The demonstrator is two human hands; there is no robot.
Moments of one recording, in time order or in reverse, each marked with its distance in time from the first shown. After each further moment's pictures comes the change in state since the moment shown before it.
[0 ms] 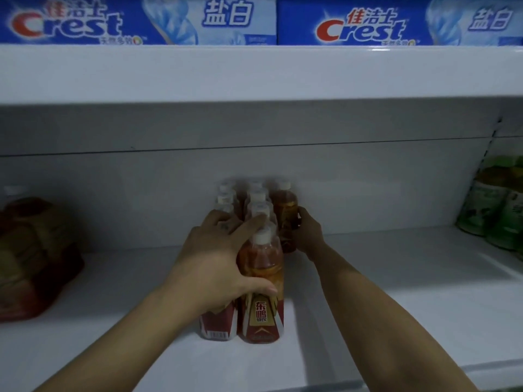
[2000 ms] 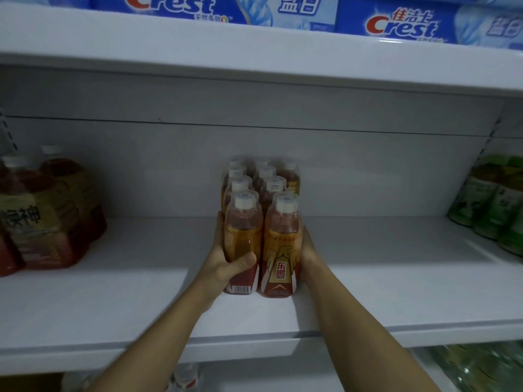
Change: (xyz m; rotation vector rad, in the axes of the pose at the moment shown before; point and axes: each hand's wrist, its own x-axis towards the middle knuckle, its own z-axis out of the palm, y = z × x) left_hand -0.053 -0.036 0.088 -1.462 -0.014 -0.297; right_hand -0.139 -0.048 0.027 0.978 -0.332 0.289
